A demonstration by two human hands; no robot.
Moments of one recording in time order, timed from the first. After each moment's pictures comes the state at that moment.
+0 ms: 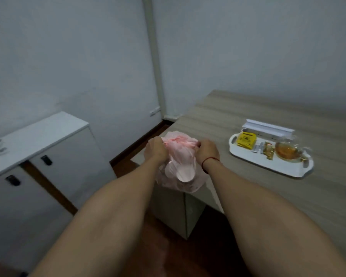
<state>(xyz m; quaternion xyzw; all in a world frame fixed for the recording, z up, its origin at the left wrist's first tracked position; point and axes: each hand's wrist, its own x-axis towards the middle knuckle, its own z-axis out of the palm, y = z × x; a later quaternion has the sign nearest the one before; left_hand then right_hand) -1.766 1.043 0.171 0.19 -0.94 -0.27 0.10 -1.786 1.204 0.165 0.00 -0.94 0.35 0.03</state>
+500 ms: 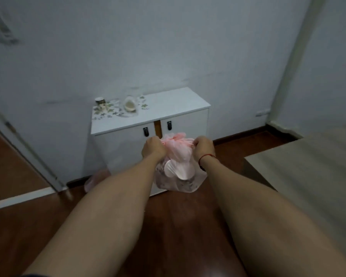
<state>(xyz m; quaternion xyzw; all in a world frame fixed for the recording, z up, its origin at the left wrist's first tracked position) -1.545 0.660 0.155 0.50 -0.81 -0.25 0.15 -1.651 0.777 0.155 0.26 -0.89 0.37 -0.10</state>
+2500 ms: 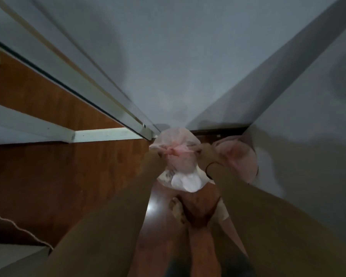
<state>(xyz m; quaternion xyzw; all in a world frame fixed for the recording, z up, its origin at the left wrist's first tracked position) -1.172 -0.243 -0.249 0.61 -0.74 -0.28 -0.01 -1.354 -0.170 -0.226 0.34 -0.77 0.21 -0.50</state>
